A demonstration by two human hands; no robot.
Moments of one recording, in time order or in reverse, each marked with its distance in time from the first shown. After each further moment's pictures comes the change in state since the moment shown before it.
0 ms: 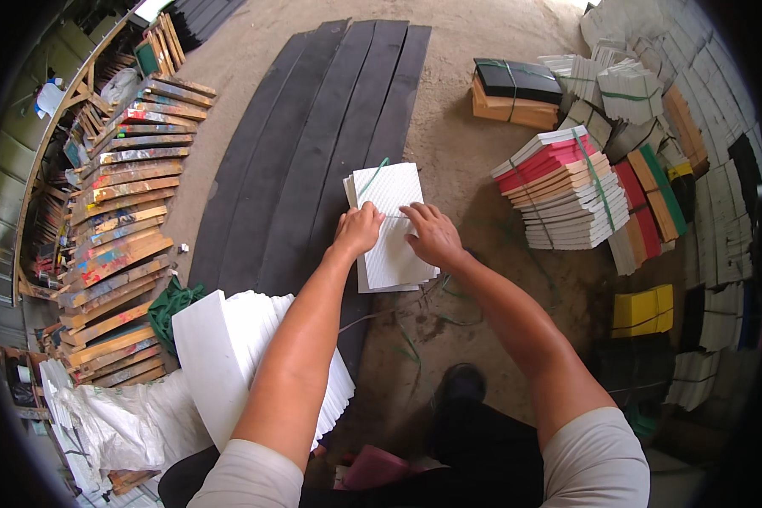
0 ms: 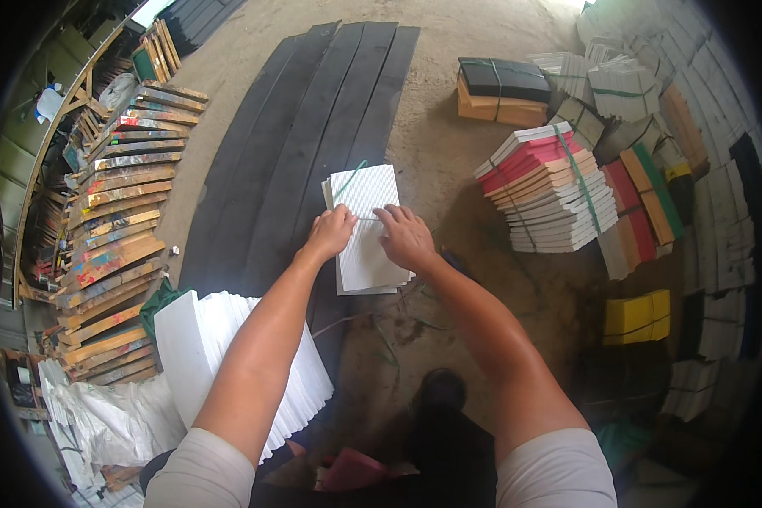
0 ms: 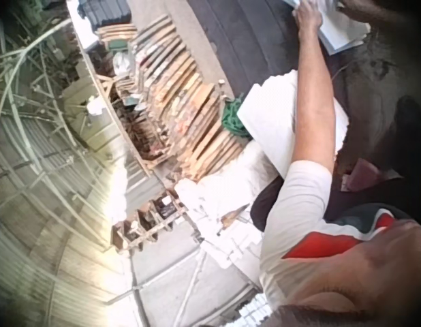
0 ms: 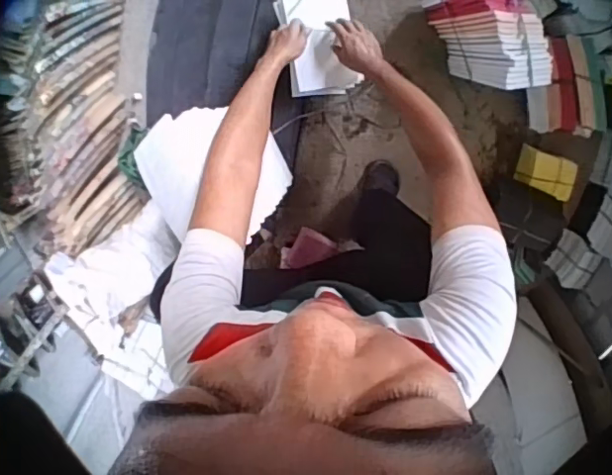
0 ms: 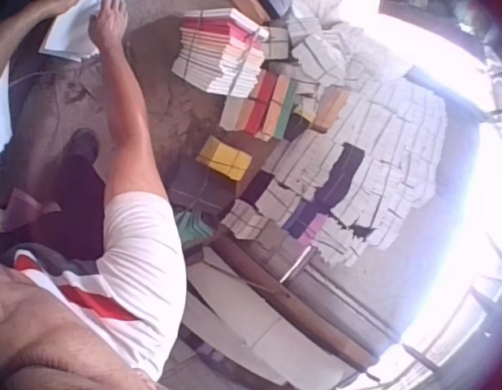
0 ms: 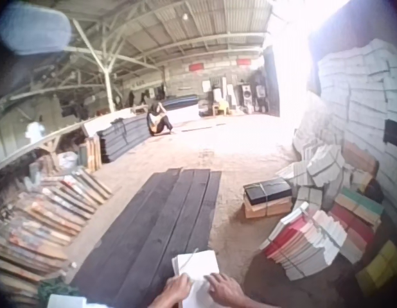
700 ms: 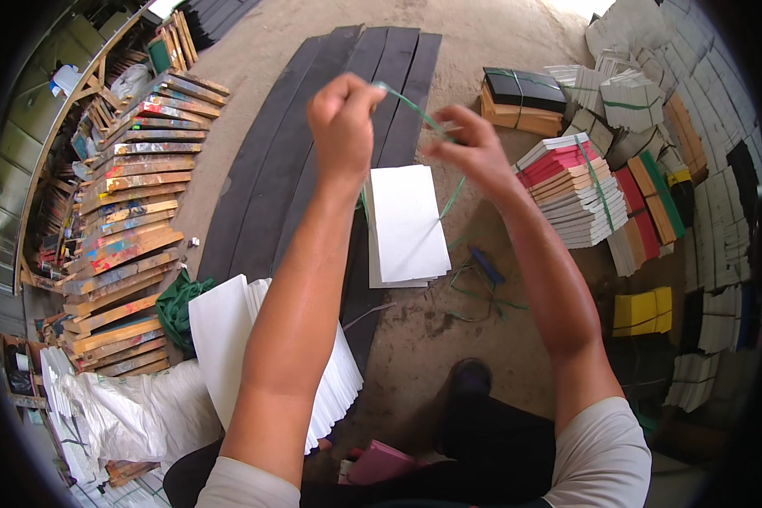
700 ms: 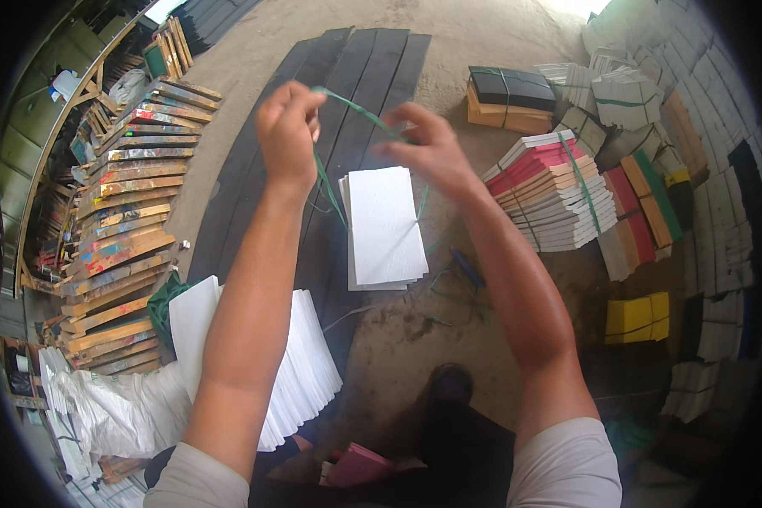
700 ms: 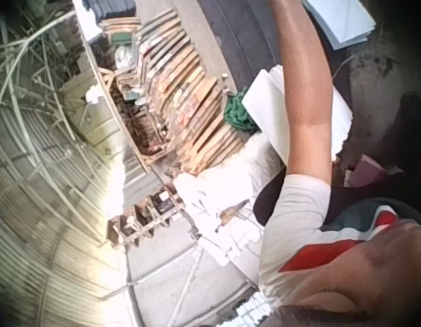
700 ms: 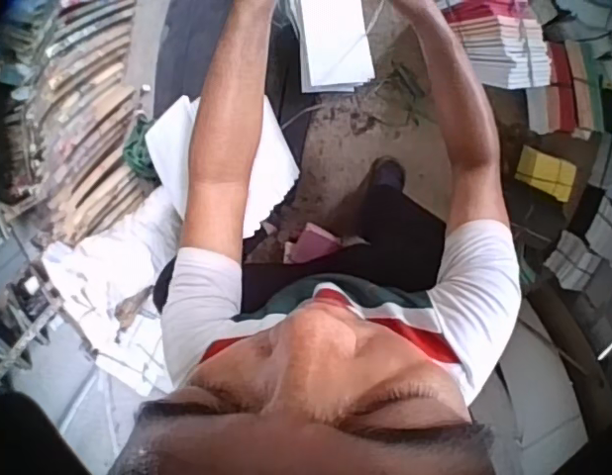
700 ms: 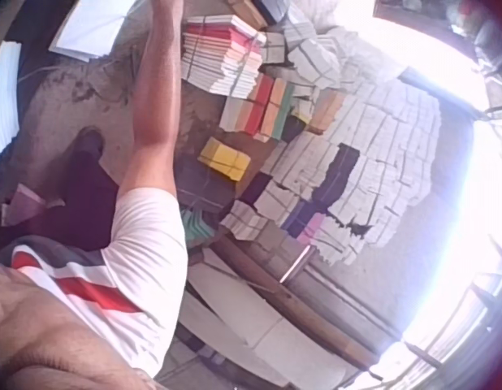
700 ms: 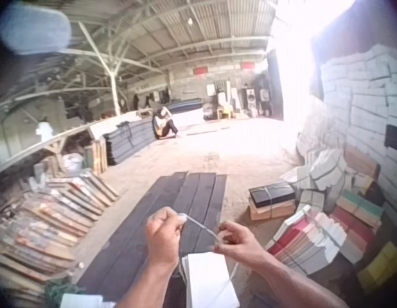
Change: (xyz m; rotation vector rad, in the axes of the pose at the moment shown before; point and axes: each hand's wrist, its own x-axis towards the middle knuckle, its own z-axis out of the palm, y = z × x) left_hand -0.029 0.163 -0.215 -1.136 0.685 0.402; right_hand 0.119 -0.061 -0.187 0.899 -0.040 0.148
